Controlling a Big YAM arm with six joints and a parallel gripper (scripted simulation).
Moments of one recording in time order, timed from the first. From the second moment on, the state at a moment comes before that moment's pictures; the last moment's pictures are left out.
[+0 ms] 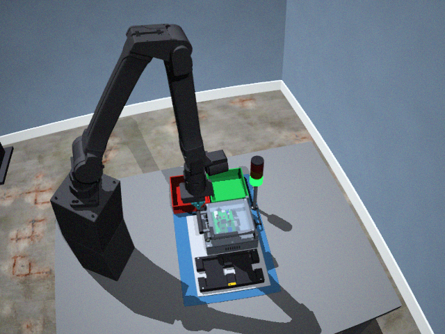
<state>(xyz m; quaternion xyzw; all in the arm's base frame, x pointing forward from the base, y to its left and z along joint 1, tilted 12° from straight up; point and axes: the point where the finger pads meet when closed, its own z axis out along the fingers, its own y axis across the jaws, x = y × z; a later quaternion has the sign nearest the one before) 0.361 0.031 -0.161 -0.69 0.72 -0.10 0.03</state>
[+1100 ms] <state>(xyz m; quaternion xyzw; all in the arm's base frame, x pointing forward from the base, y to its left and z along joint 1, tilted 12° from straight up) 0.356 0.033 -0.142 -0.69 0.72 -0.10 0.03</state>
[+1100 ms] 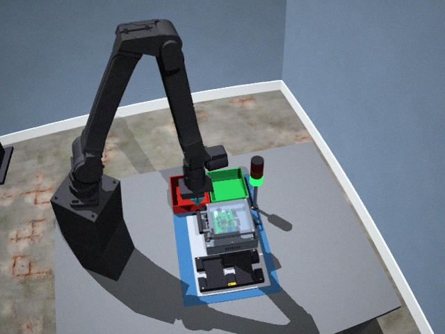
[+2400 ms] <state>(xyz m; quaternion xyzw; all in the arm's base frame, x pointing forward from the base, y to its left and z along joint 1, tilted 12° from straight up) 0.372 0.095 -0.143 -0.69 0.72 -0.10 0.03</state>
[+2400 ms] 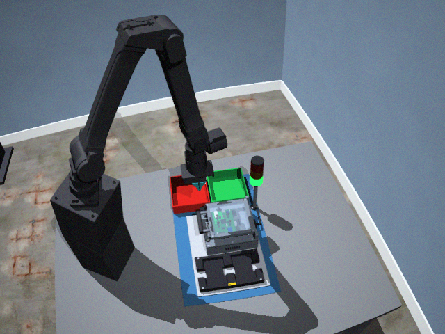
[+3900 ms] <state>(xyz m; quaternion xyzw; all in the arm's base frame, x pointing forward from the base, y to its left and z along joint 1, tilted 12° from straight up) 0.382 0.087 -0.213 -0.69 0.72 -0.10 0.03</state>
